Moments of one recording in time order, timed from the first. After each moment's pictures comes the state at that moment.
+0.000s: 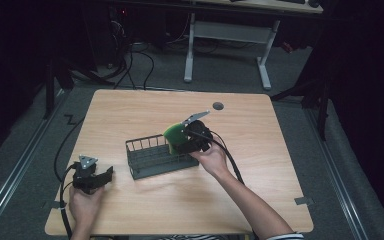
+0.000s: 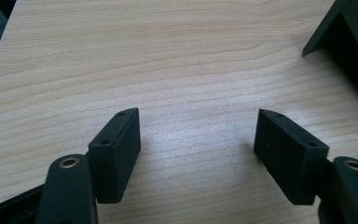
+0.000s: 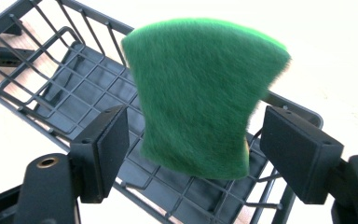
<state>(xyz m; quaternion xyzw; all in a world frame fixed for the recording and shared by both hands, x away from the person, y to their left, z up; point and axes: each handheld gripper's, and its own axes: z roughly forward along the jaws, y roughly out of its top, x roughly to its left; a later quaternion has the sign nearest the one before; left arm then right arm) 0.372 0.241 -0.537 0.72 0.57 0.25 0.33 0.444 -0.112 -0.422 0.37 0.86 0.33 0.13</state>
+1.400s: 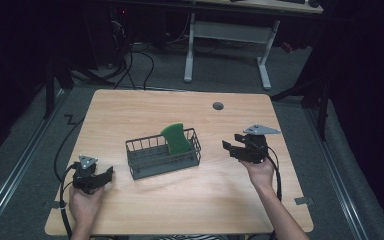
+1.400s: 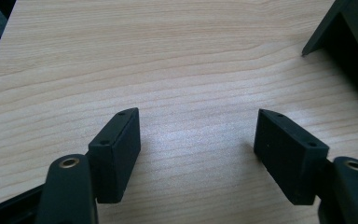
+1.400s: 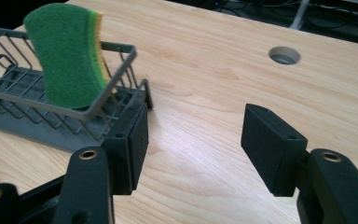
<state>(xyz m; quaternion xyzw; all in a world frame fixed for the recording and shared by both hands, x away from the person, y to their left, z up) 0.372 0.241 -0.537 0.72 0.57 0.25 0.33 0.390 -0.261 -0.423 0.46 0.76 0.41 0.21</state>
